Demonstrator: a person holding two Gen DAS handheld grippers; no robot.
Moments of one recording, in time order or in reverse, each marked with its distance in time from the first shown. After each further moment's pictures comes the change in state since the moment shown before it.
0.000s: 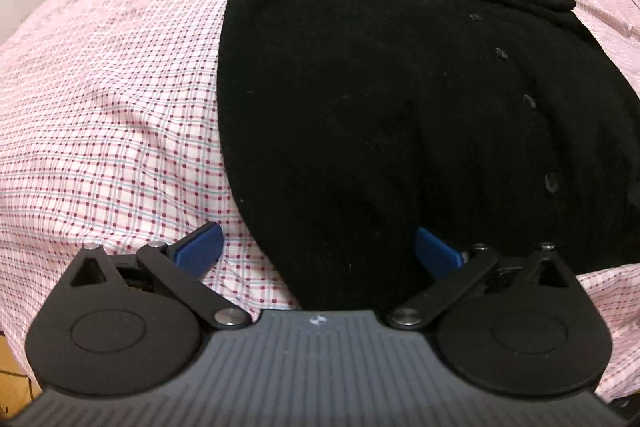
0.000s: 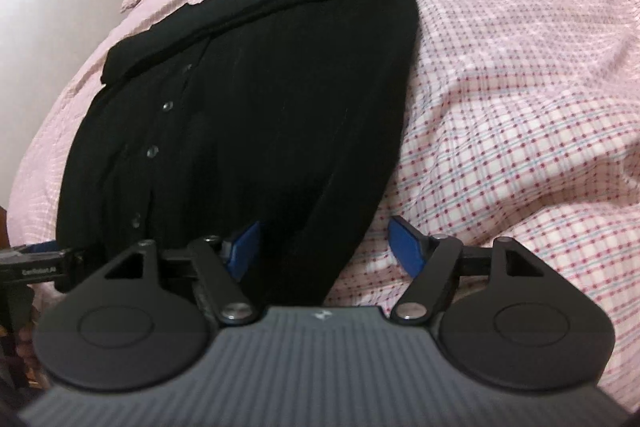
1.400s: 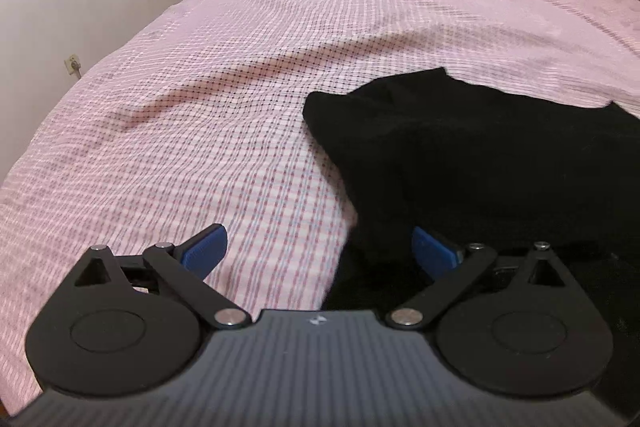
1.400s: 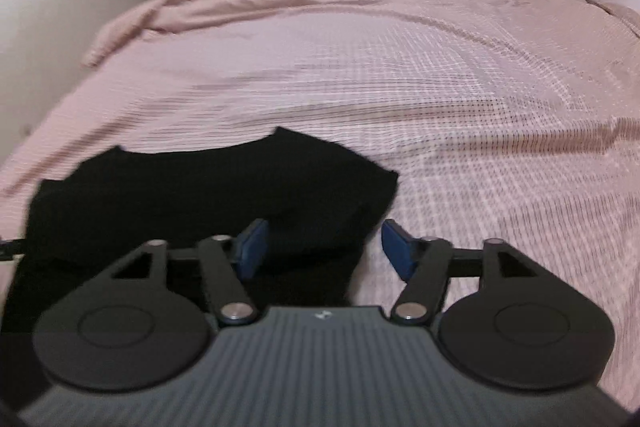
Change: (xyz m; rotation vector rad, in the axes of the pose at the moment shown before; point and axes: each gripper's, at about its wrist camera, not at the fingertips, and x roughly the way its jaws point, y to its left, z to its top) left arm 0.078 0.067 0.230 -0.064 -0.096 0.168; right arm 0.047 -0.013 0.233 -0.145 -0.194 -0.115
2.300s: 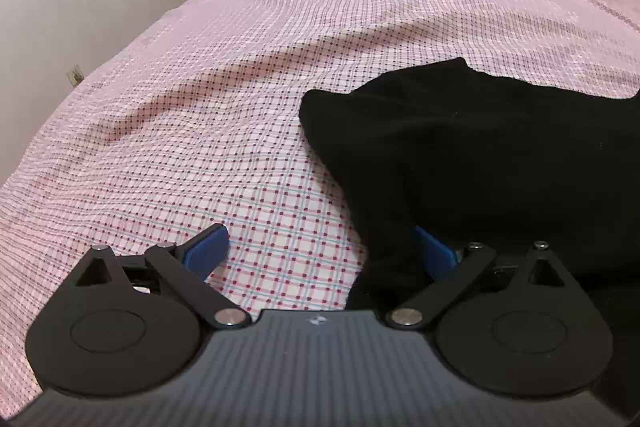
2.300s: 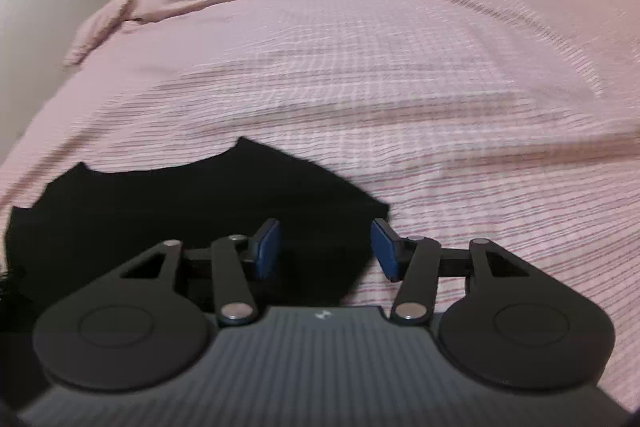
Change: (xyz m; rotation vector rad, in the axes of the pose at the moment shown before) left arm 0.052 -0.012 0.010 0.035 -0.014 0.058; right arm 0.086 -0.039 0.041 0.051 0.109 0.024
